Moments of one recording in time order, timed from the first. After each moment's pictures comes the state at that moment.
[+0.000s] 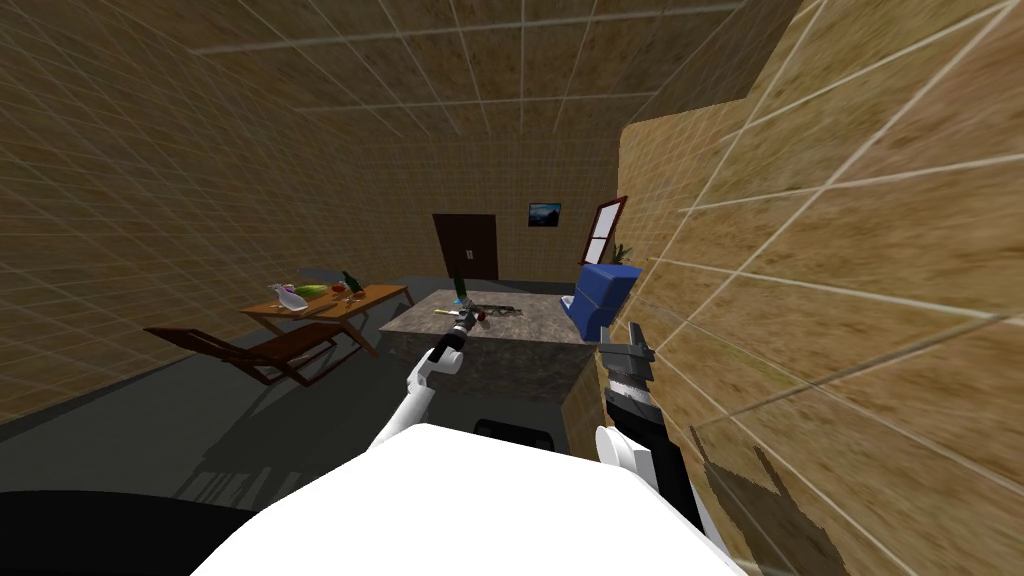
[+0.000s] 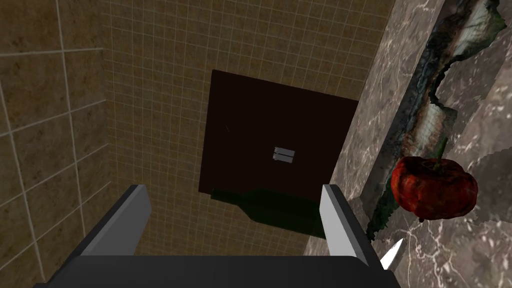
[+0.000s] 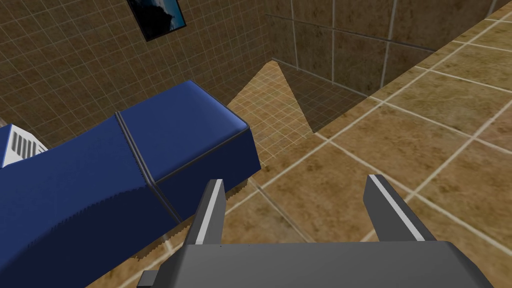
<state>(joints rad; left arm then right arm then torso) 0.02 0.20 0.01 -1.71 0.17 -0.03 0.22 0.55 0.02 0.03 -2.23 -0.12 -0.44 -0.16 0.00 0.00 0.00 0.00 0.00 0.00</state>
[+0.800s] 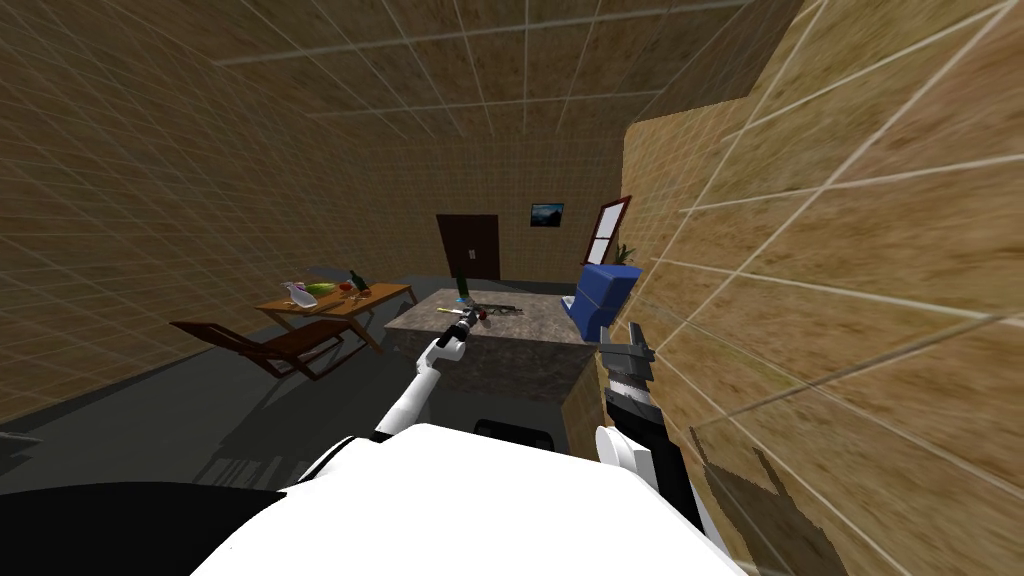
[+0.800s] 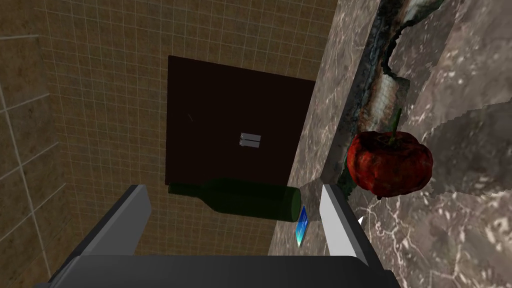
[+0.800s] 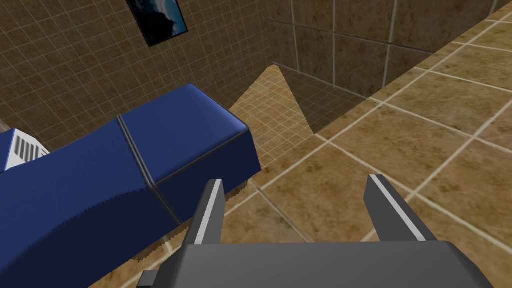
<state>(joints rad) -0.14 0.25 0.02 -1.51 0.19 0.09 0.24 0.55 0.02 0.03 -2.23 -0.12 -0.44 -0.16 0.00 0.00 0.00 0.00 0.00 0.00</state>
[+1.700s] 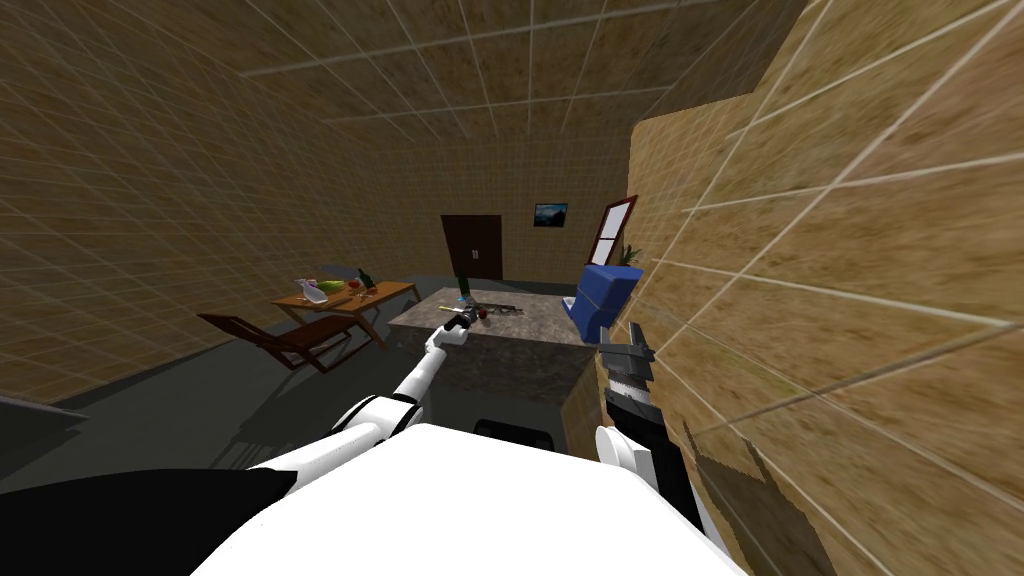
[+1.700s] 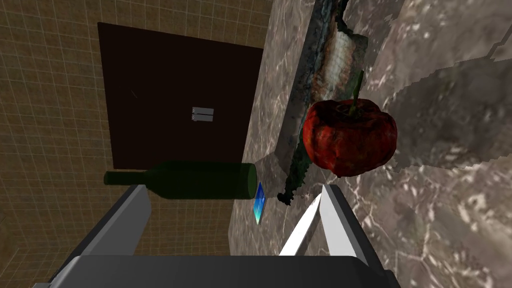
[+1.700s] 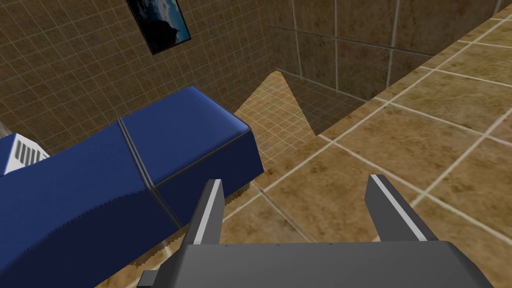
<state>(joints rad) -0.35 0.30 0.05 -1.25 0.21 0.25 0.27 0.55 0.02 0.03 -2.23 -0.12 -0.44 -0.16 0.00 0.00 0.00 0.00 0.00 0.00</state>
